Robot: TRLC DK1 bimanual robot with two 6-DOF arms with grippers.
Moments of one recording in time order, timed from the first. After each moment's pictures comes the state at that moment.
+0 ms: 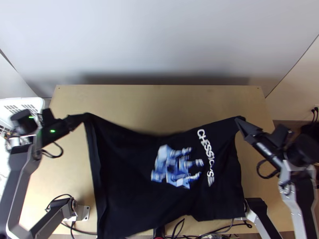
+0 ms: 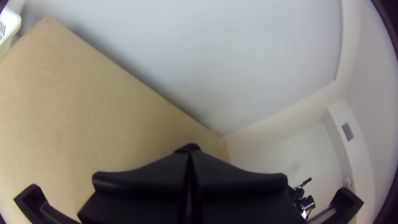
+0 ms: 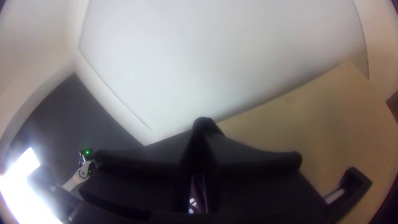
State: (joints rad) left arm 0.21 1.01 0.89 -0.31 0.81 -0.62; right arm 0.04 0.65 0.79 -0.24 -0.52 0.65
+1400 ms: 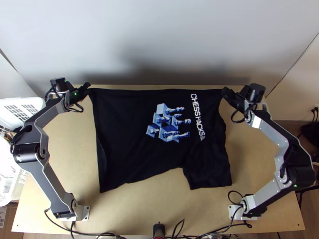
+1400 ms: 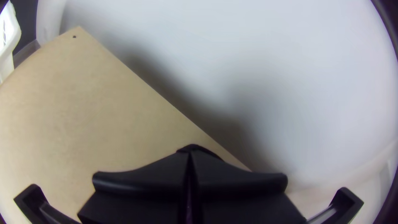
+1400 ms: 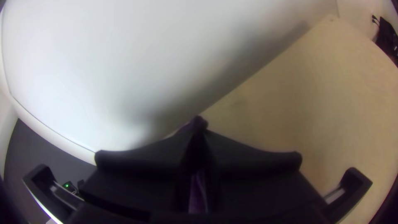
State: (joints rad) left arm 0.18 2.02 1.48 -0.02 0.31 -0.64; right arm 0.00 1.75 1.17 0.15 -0.31 0.72
